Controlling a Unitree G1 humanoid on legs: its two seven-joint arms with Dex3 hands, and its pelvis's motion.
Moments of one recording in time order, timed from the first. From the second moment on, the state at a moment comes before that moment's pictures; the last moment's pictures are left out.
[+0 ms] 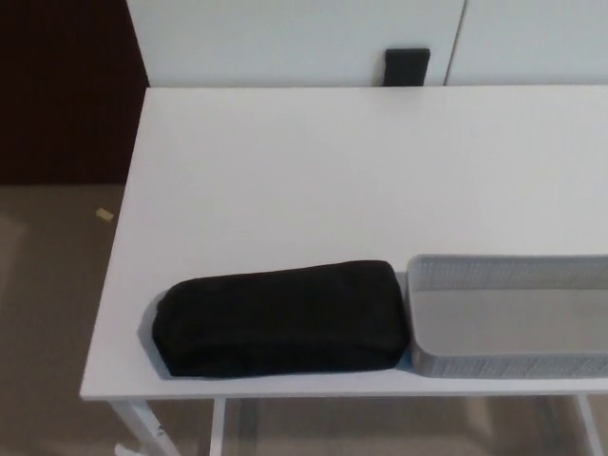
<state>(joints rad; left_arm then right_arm) 0.18 0.52 0.03 0.96 0.07 -0.37 -0.21 0.21 -0.36 0.09 1.09 -0.23 -0.54 -0.07</state>
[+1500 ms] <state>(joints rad) -0.03 0.60 0.06 -0.42 -0.02 -0.16 -0.30 0.09 -0.35 0.10 1.09 -0.23 -0.53 -0.06</state>
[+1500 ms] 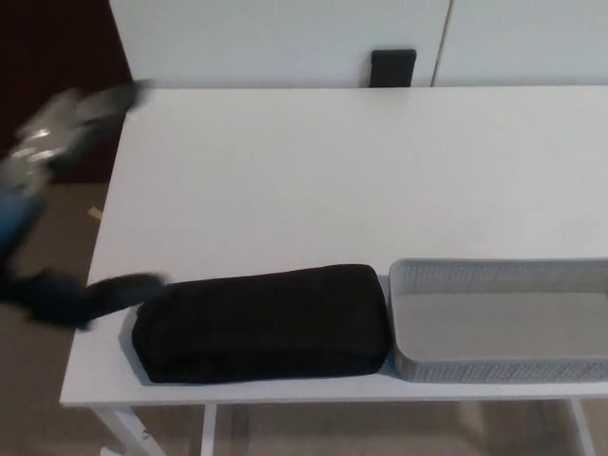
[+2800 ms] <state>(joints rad) -0.26 0.57 -0.58 -0.32 0.59 0.38 -0.45 0.08 -0.37 0.10 0.97 -0.23 -0.44 -0.06</state>
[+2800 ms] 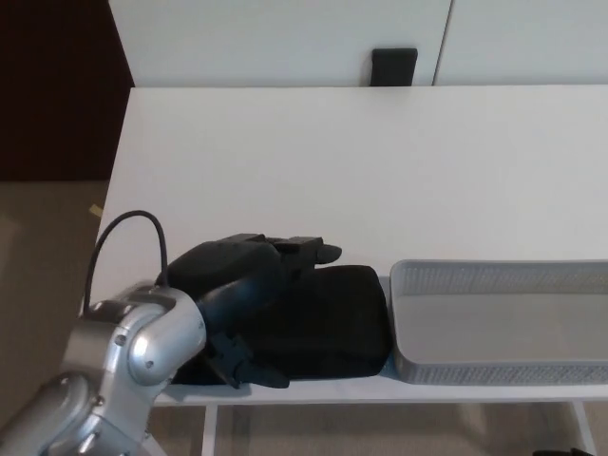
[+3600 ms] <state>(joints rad) -0.15 0.45 -0.69 -0.17 0.90 0.42 -0.31 0.10 -0.37 0.11 0.91 -0.24 -0.42 -0.05</state>
